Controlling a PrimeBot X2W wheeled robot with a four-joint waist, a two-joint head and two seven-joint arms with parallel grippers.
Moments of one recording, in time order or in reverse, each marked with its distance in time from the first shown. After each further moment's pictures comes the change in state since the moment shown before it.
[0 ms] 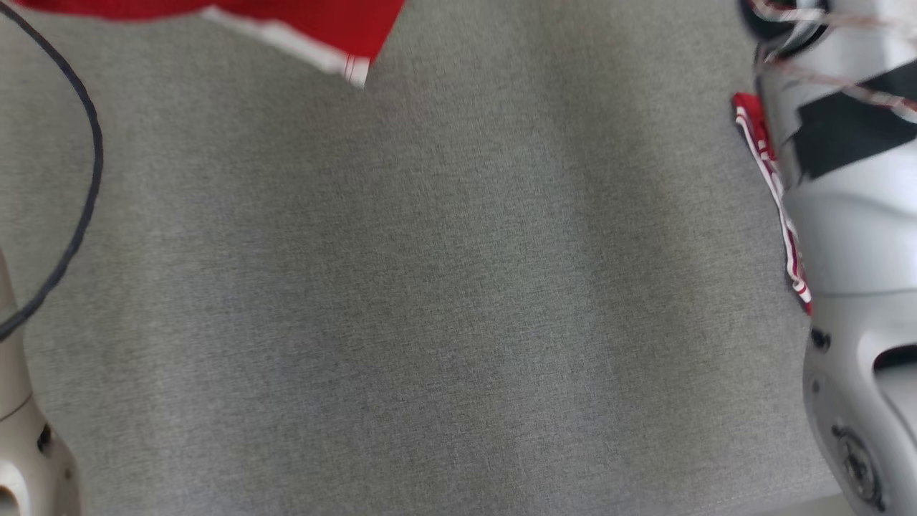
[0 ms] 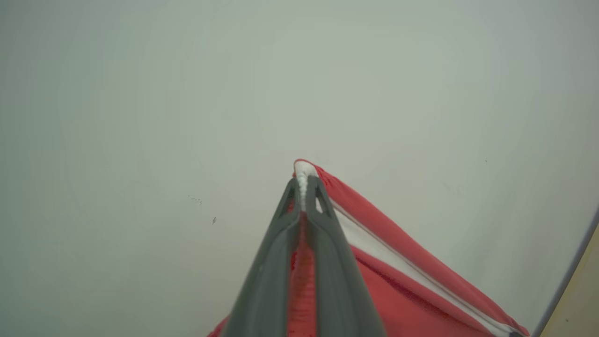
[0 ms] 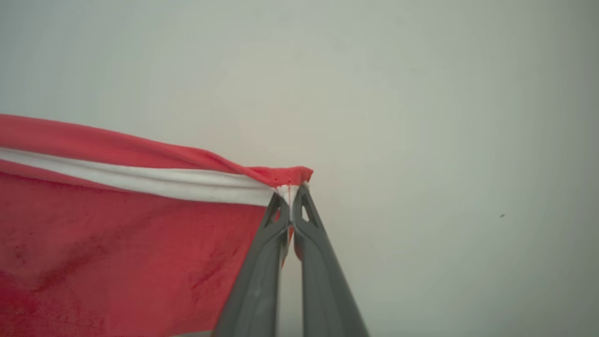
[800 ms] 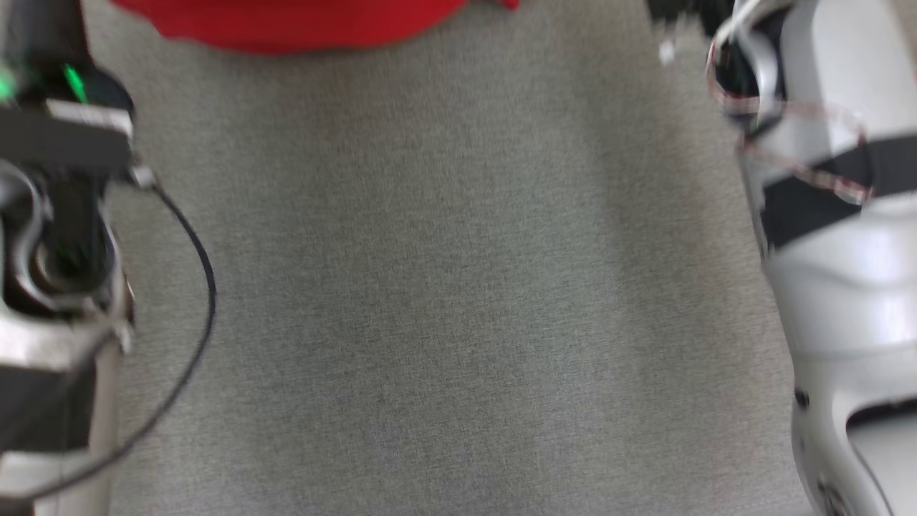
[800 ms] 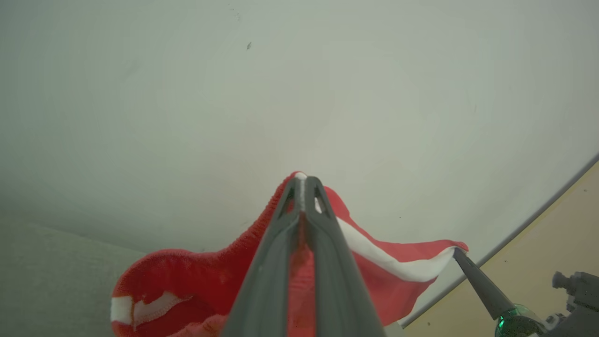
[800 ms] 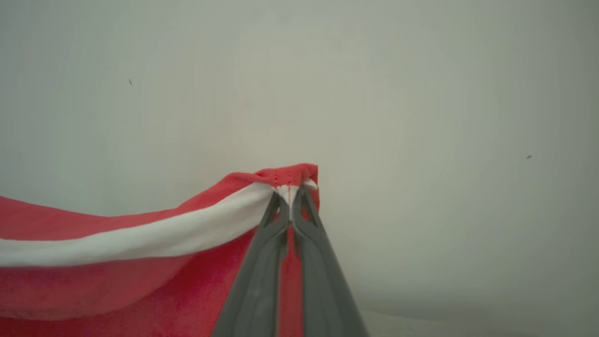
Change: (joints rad) left arm 0.295 -0.003 -0.116 -0.067 -0.206 -0.103 -0.024; right arm 0.132 -0.003 0.017 -0.046 -0.104 -0.001 -0.087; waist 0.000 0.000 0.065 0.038
